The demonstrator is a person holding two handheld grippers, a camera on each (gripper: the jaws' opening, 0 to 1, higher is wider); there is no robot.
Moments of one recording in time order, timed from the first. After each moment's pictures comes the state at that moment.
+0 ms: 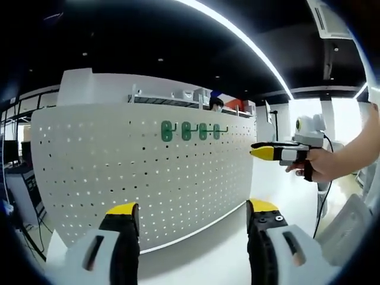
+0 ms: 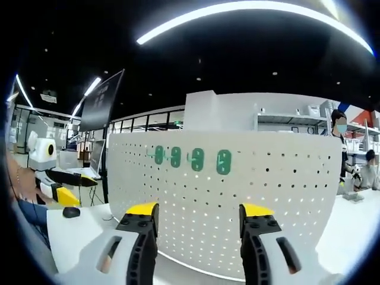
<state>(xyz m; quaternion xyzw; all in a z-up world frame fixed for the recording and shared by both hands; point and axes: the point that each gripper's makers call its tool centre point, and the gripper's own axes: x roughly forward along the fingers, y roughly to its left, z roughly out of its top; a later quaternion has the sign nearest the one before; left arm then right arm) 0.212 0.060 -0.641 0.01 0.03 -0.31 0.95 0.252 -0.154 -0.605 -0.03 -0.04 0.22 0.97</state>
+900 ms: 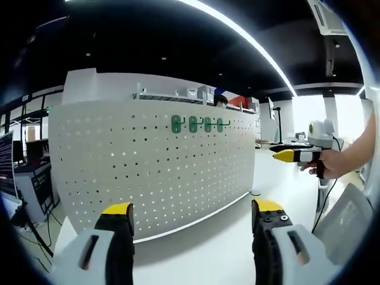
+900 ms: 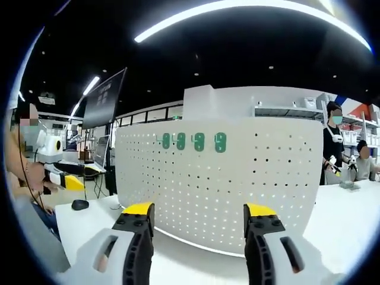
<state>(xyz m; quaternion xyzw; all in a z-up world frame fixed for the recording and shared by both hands) 0.182 0.097 -0.658 0.03 0.04 -0.29 0.96 0.198 -0.173 -0.637 -0.02 -0.02 0.22 0.98</state>
